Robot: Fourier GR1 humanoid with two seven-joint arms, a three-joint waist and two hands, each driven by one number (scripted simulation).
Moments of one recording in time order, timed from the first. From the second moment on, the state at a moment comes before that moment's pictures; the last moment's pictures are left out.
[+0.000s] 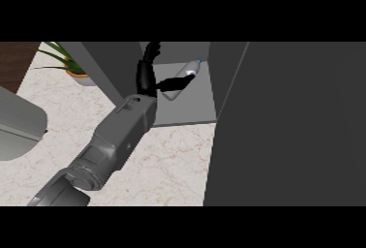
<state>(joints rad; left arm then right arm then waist) -1.11 0.01 -0.23 -0.14 0.54 0.61 -0.65 0.34 -0.29 0.46 -2.48 -0.02 -0.10 0.09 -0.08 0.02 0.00</state>
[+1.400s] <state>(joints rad) -1.07 0.00 -0.24 -0.39 0.62 0.23 -0.65 0.33 -0.27 0.40 -2.48 -0.02 -0.07 0.14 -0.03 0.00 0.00</state>
